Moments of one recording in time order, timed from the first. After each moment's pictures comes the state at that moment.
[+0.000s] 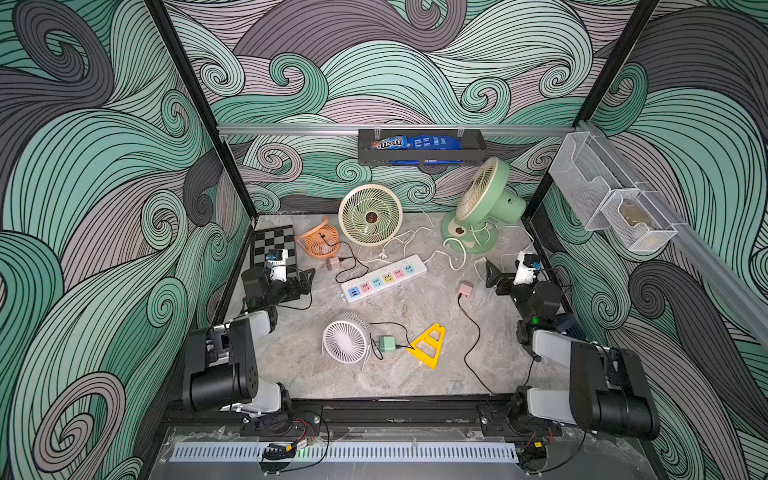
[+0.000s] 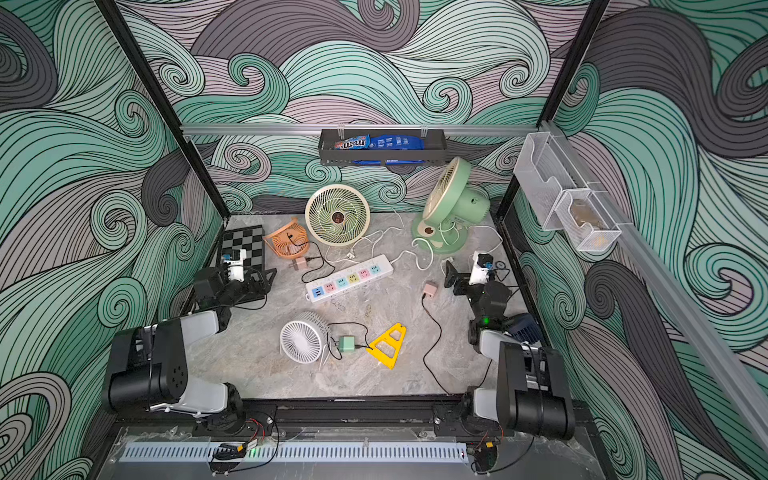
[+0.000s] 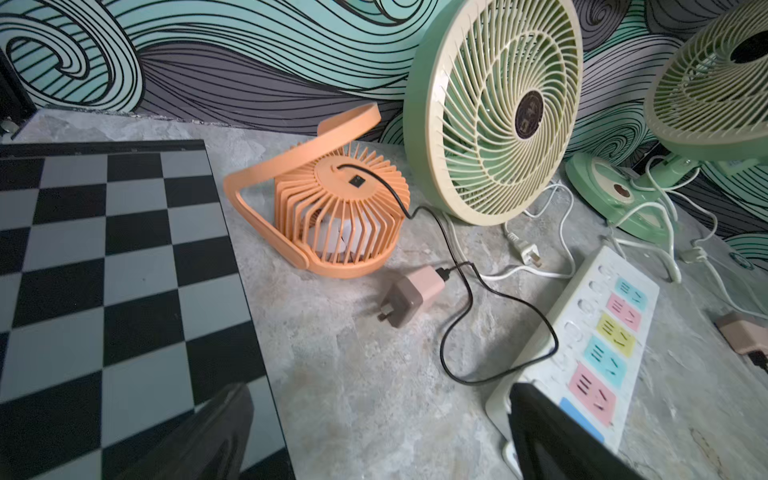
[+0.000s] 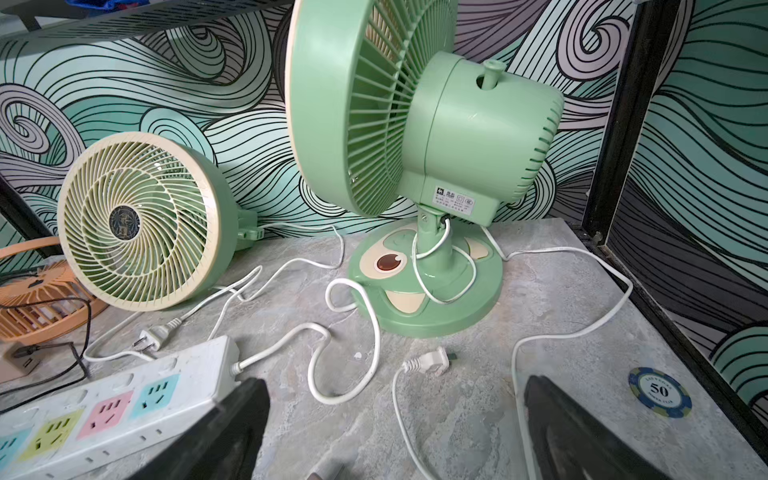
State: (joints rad) left arm 0.25 1.46 0.43 0.62 0.57 -0.04; right arm -0.16 1.33 0.30 0.99 -0.26 0.11
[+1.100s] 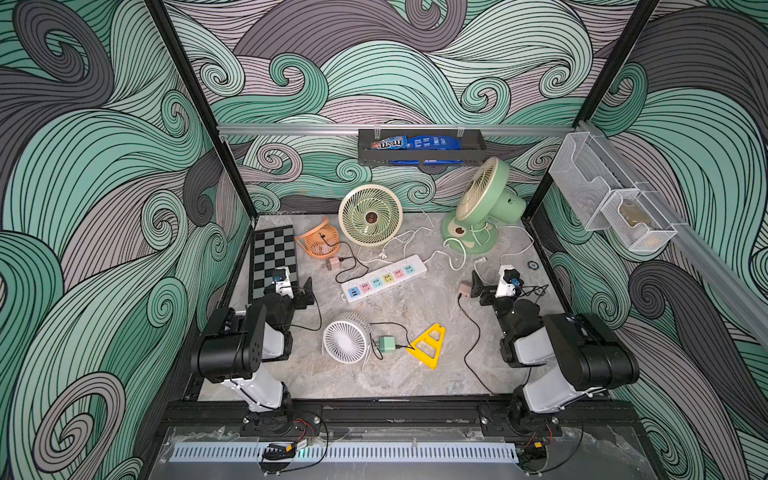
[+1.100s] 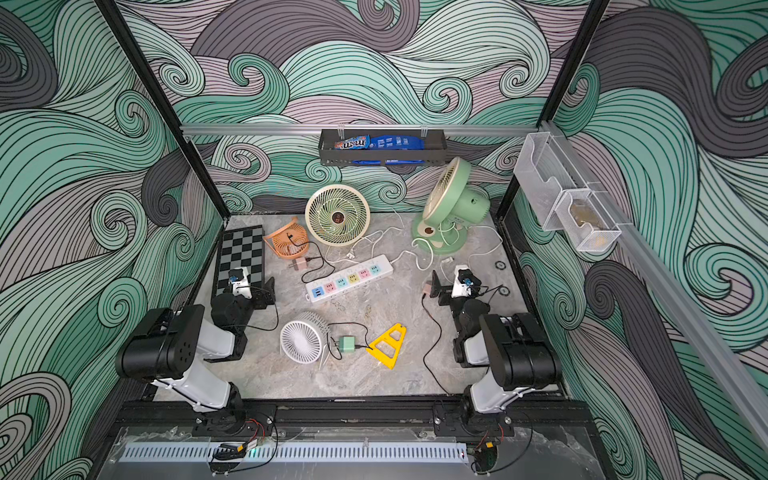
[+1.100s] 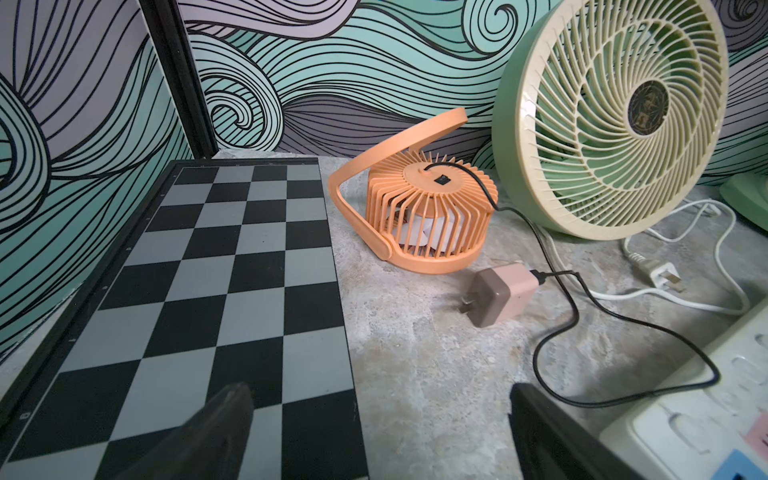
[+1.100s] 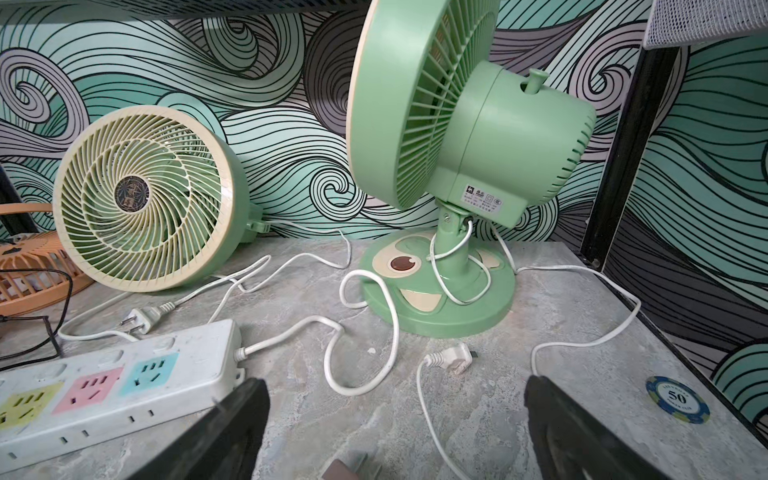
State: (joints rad) left arm 0.11 1.63 0.21 1.19 0.10 -0.05; right arm 0.04 1.59 0.17 1.49 -0.03 0.03
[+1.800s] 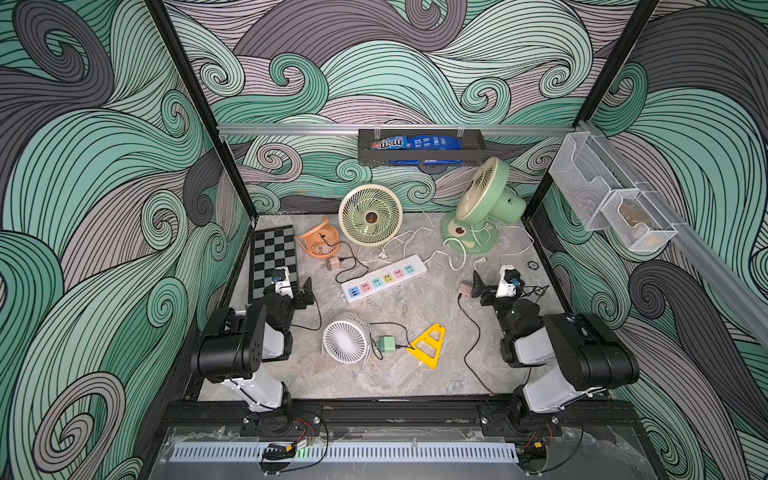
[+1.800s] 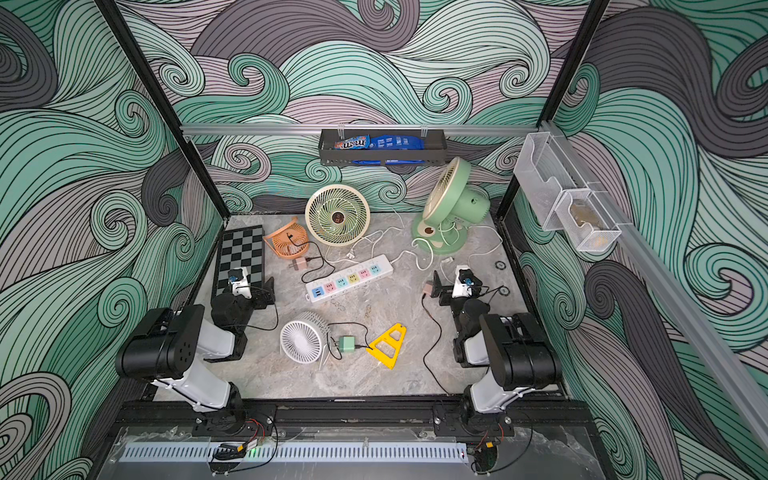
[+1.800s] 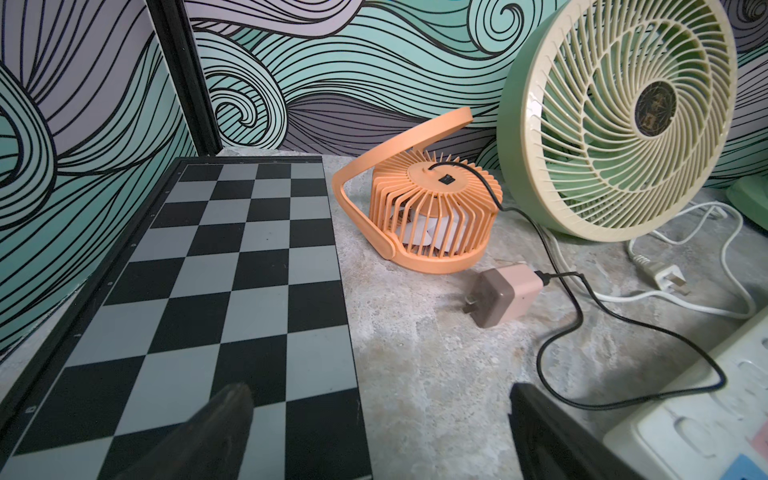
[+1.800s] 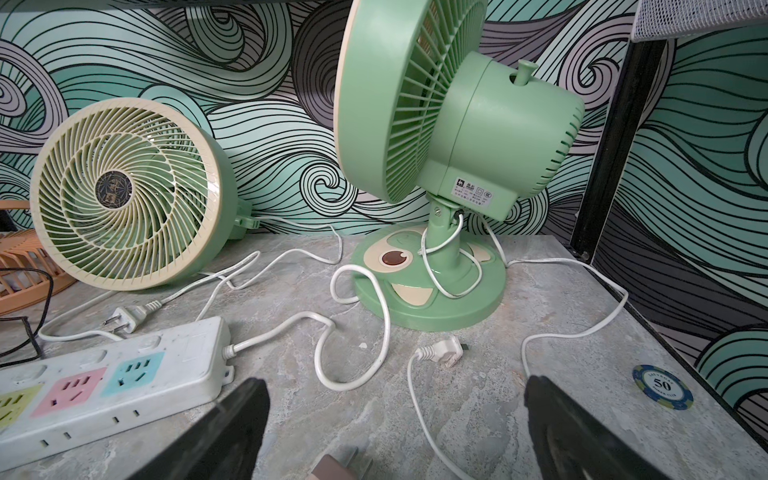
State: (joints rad) left arm 0.11 1.63 0.21 1.19 0.10 -0.05; right arm 0.04 1.59 0.17 1.47 -0.01 0.03
